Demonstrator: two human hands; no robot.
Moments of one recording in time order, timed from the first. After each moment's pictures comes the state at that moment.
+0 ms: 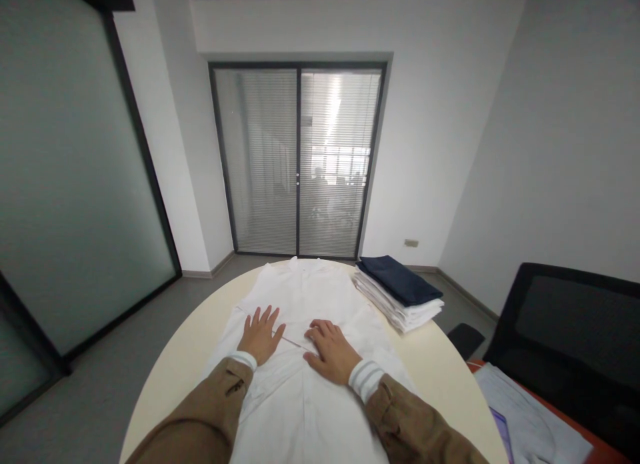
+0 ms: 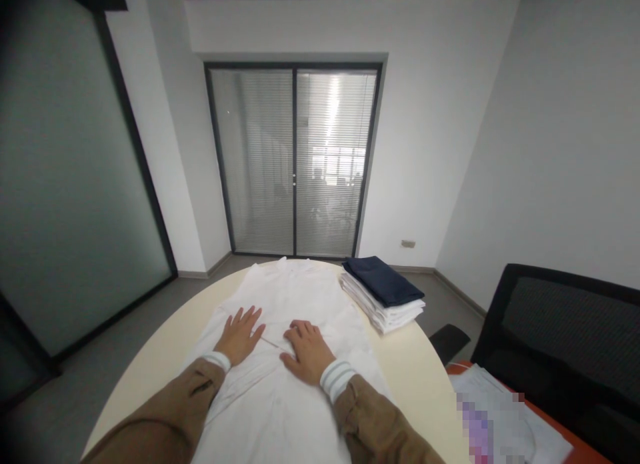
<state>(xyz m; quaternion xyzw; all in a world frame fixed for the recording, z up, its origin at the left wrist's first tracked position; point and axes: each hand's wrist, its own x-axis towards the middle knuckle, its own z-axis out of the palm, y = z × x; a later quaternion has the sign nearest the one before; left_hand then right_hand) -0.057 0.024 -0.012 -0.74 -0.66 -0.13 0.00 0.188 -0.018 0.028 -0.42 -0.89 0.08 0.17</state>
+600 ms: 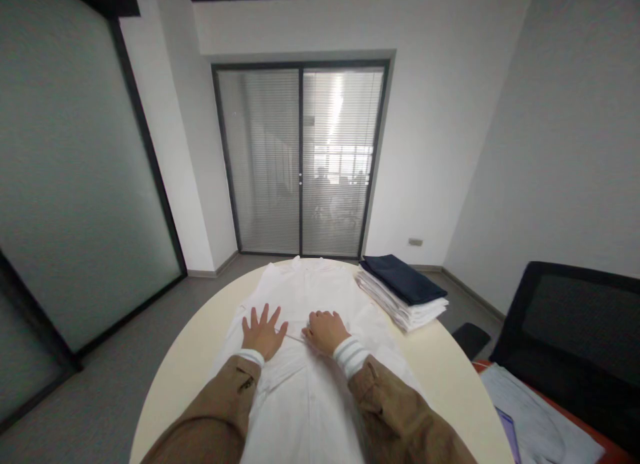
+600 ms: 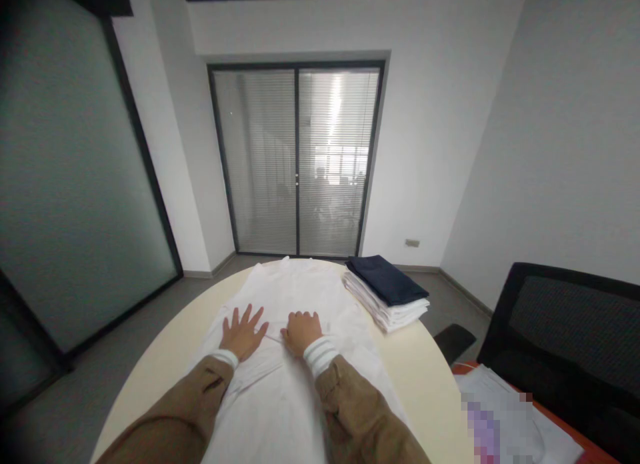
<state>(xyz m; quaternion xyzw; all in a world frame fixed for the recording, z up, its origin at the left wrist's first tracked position) -0.053 0.023 -0.013 -0.67 -0.73 -0.11 0.02 0.142 0.001 0.070 -0.56 -0.82 0.05 0.07</state>
